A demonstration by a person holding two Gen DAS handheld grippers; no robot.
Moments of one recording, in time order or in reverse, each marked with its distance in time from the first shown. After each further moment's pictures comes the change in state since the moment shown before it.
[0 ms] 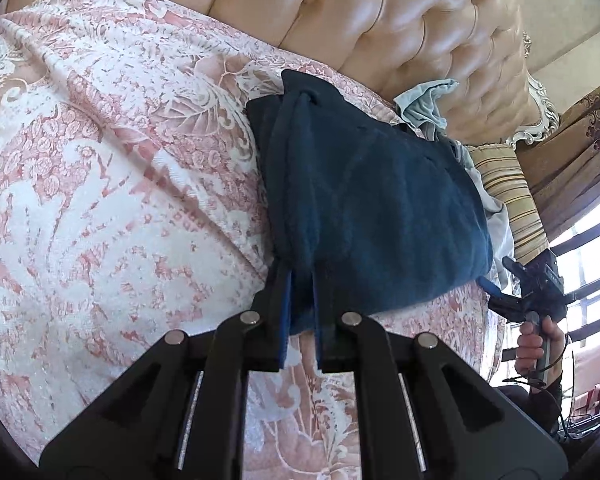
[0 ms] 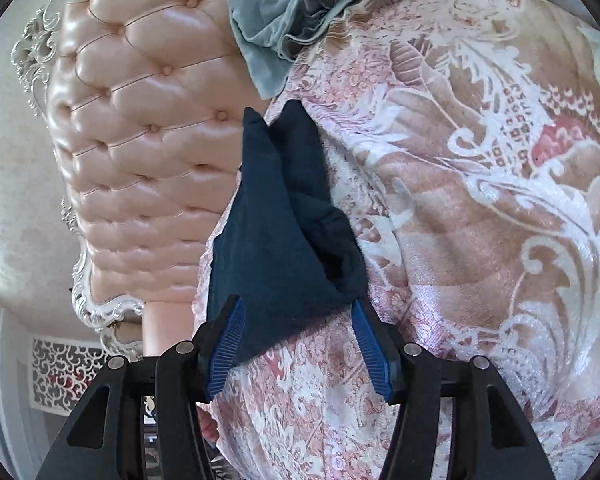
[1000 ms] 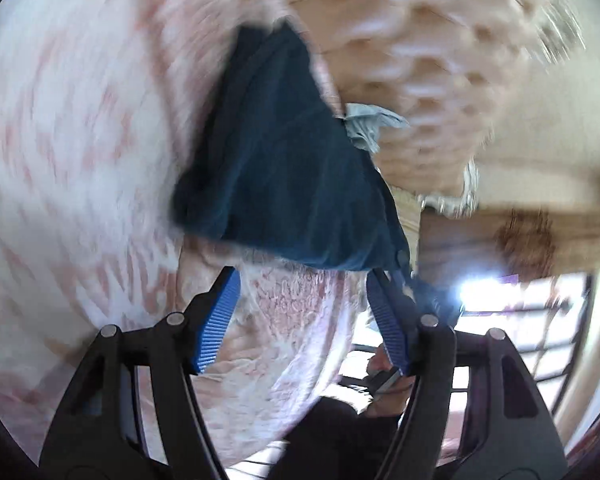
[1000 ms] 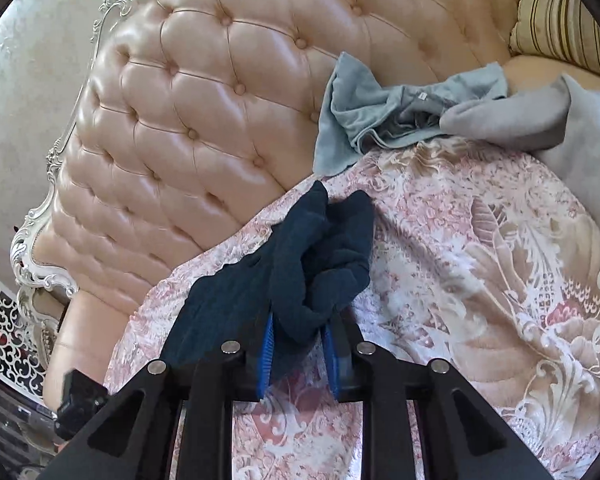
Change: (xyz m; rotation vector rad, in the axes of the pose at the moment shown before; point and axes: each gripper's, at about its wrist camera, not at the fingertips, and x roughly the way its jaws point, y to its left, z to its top) left arm 0.009 0.024 -0.038 -0.526 0.081 -0.452; right arm 0.002 0.094 -0.008 -0.400 -0.294 -0.202
